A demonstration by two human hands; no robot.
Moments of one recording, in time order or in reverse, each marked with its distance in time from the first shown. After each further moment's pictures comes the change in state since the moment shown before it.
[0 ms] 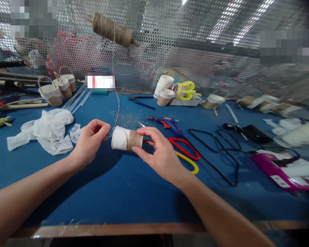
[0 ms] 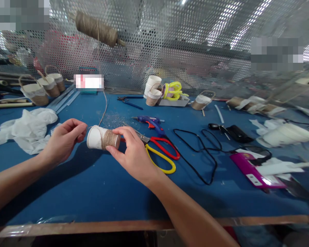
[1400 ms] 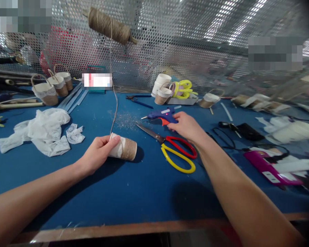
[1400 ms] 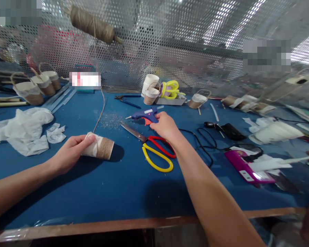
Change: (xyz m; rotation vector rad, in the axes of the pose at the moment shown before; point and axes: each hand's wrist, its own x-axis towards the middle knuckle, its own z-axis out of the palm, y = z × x) left_hand -0.015 -0.010 0.010 -0.022 -0.327 -0.275; right_hand 0.049 0.072 -0.073 -0.394 0.043 0.705
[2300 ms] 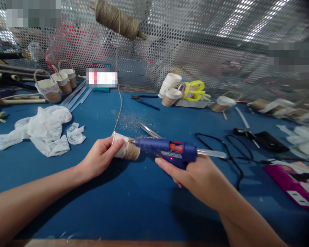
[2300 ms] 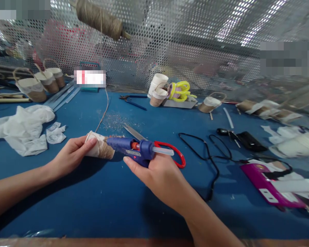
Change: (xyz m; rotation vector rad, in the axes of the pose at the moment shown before) left_hand 0.004 -0.001 0.001 0.118 -0.044 0.186; right_hand -0.104 -0.033 -0.005 0.059 -0.228 -0.417
